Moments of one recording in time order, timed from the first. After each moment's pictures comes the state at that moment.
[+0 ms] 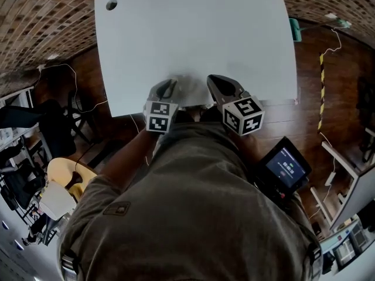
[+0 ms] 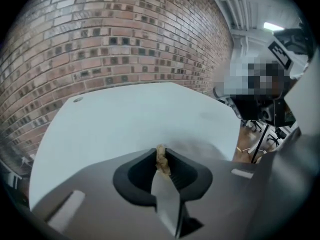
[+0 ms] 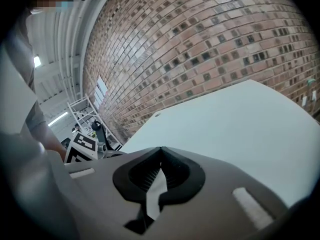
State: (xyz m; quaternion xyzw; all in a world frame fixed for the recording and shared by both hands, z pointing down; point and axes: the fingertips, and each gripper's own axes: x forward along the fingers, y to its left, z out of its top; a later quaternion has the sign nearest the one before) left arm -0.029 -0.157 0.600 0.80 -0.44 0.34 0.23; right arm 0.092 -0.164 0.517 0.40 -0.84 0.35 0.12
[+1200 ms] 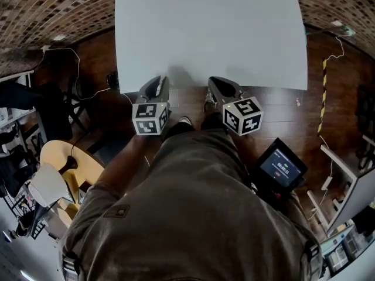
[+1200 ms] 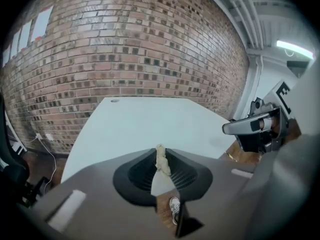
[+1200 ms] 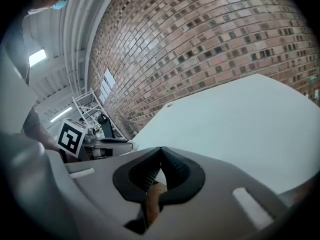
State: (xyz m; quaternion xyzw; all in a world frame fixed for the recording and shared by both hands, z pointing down) left arm -0.117 -0.105 0.551 0.77 -0.53 0.24 0.25; right arm 0.035 -0.096 0.524 0.39 -0.84 0.35 0.14
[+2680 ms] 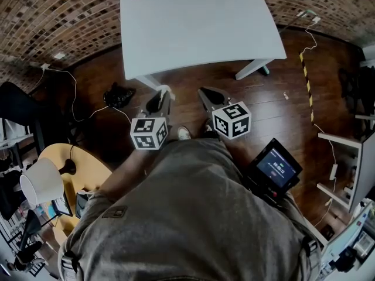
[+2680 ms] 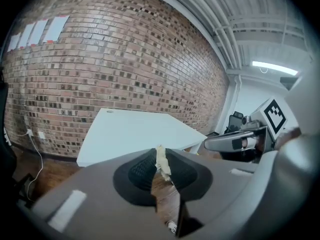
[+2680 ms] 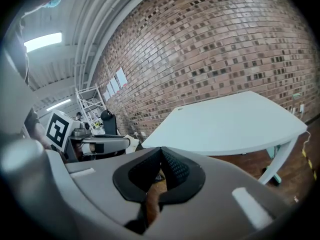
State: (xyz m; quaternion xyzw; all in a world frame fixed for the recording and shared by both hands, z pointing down) left arm -0.131 0.047 0.471 0.83 -0.48 0.15 0.23; right arm -0.013 0.059 0.469 0.43 -0.85 0.28 0.13
